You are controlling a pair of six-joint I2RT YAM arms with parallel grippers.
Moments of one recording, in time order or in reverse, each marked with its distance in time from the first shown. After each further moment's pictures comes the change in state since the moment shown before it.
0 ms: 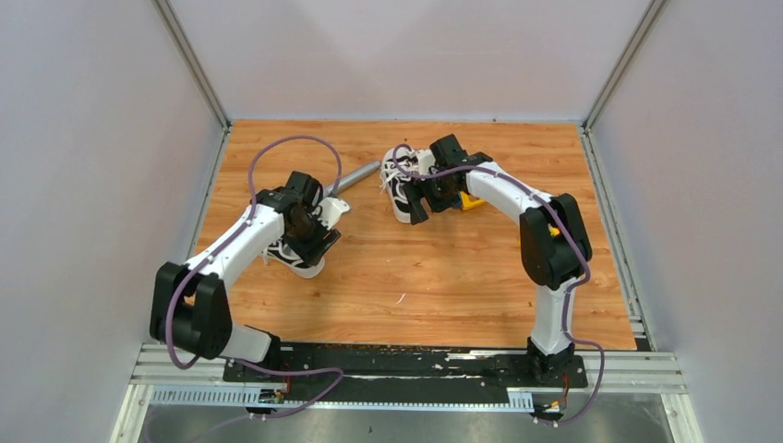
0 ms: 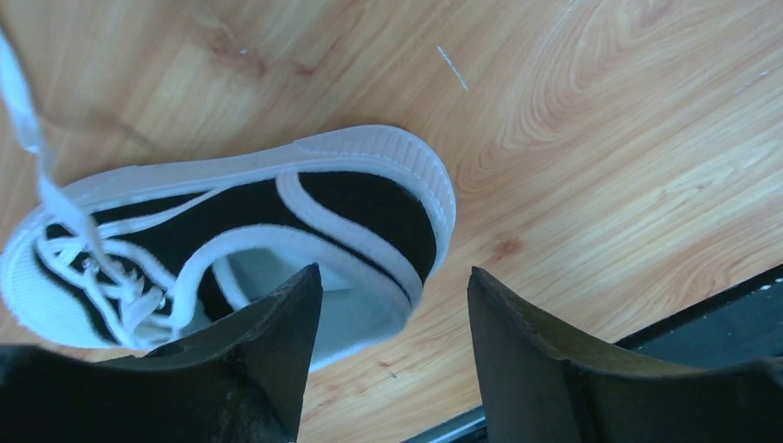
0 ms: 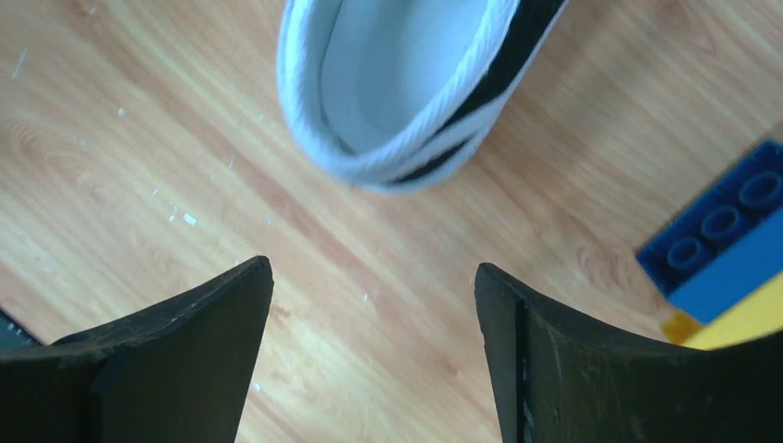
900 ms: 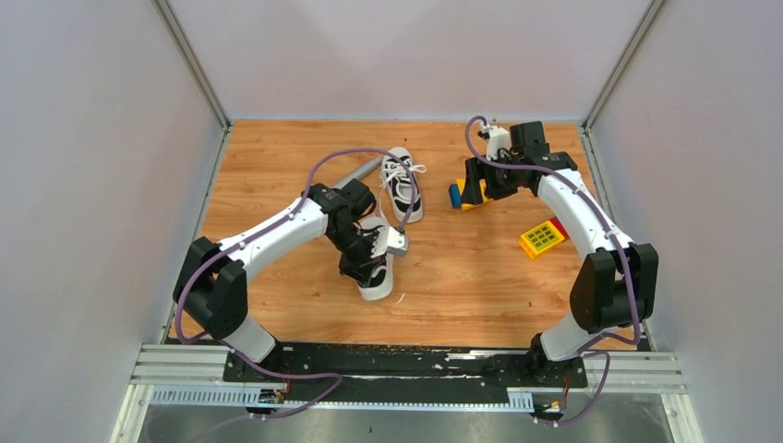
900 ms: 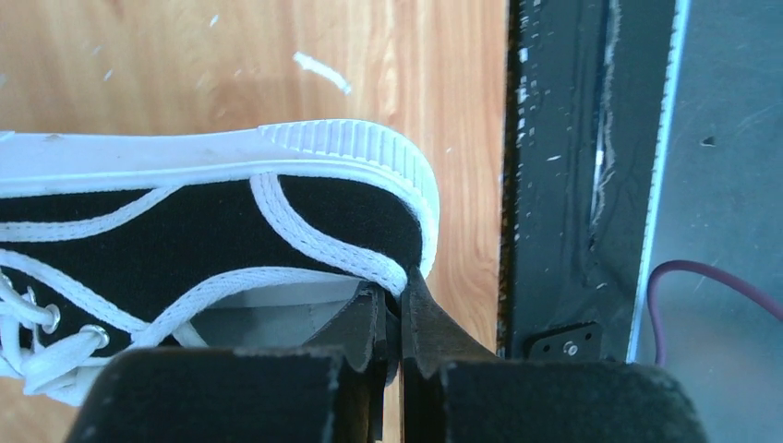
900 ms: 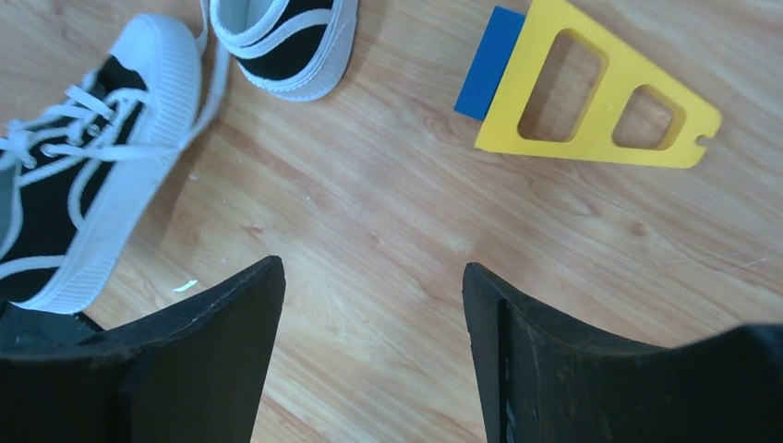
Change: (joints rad) left arm -0.319 0.188 0.193 -0.212 0.525 0.416; right arm -0.298 -0.418 -0.182 -0.059 -0.092 -0.011
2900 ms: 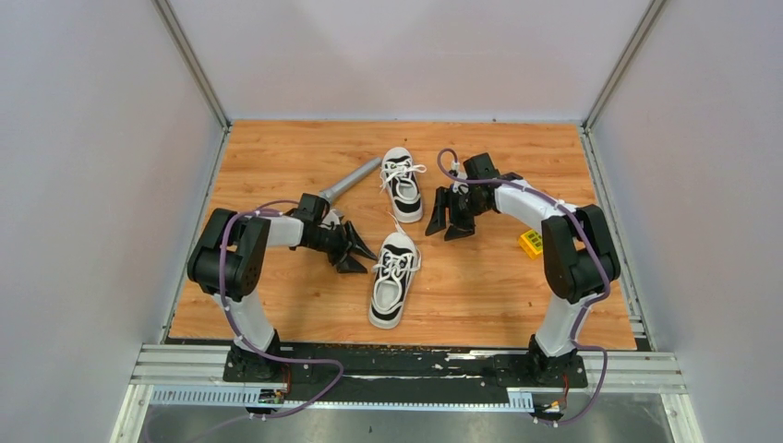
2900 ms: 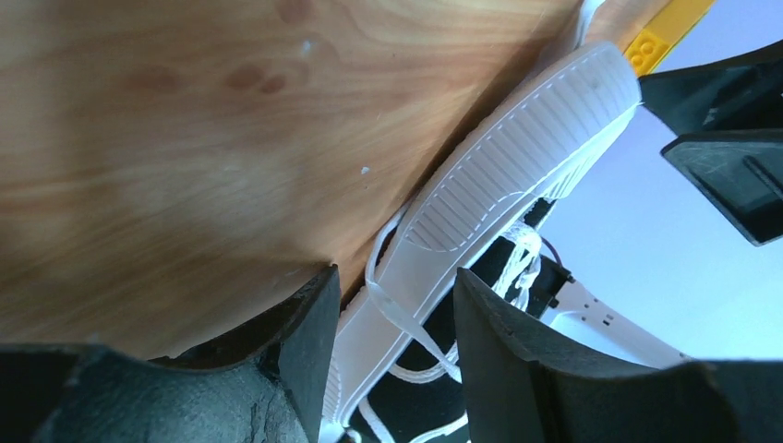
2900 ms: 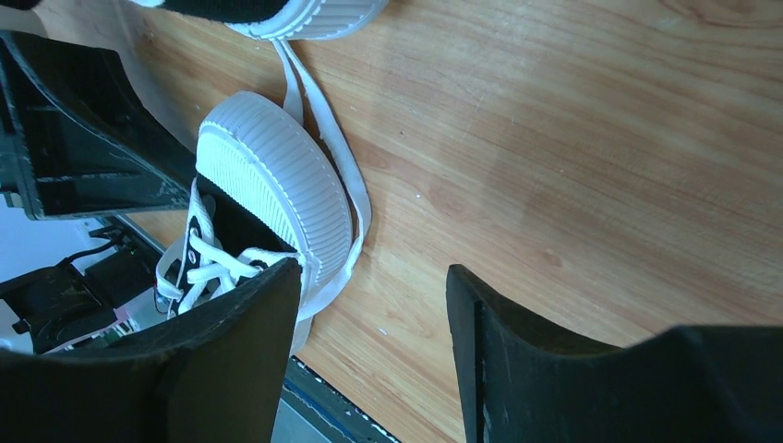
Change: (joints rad) left arm 0.385 0.211 -0.435 0.946 0.182 -1.740; right arm 0.158 0.238 -0.161 0.163 -0.114 0.491
